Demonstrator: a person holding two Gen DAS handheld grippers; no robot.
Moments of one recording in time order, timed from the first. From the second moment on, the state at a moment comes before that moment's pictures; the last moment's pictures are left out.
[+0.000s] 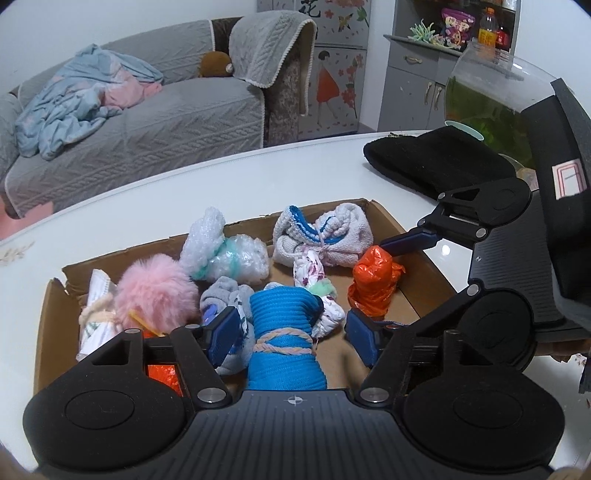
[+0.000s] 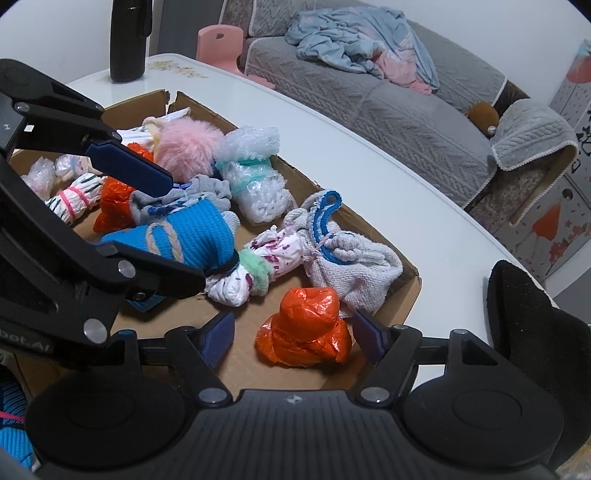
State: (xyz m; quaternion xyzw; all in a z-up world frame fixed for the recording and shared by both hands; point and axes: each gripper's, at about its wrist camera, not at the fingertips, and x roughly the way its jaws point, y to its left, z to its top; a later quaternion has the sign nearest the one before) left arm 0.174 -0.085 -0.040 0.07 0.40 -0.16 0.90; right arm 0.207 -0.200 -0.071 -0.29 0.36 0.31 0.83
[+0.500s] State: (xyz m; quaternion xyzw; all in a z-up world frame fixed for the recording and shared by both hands) left arm 0.158 -0.083 -0.026 0.08 0.40 -0.15 0.90; right arm 0.194 -0.203 -0.060 -0.28 0.37 0.30 0.83
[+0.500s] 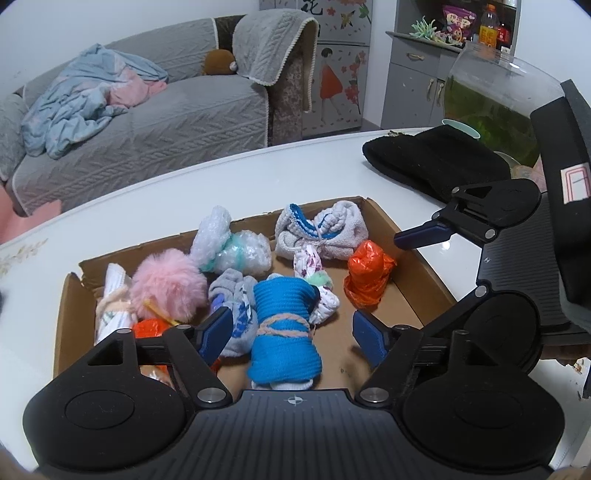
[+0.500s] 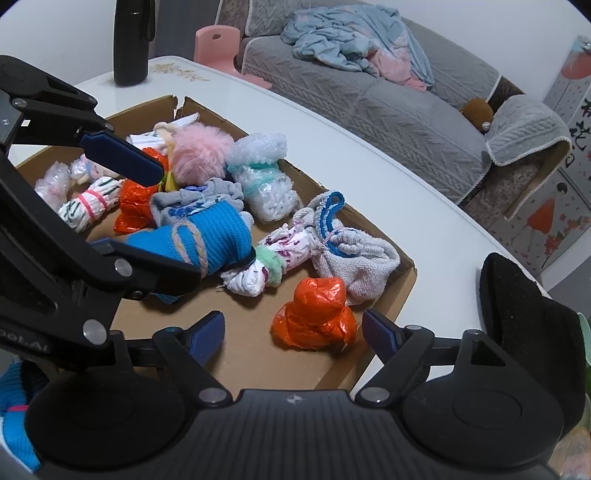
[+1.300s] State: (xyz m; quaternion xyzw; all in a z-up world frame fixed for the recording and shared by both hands) left arm 0.072 -0.028 0.012 0.05 0.38 -0.12 0.91; right arm 0.124 -0.224 -0.028 -0.20 0.36 0.28 0.87
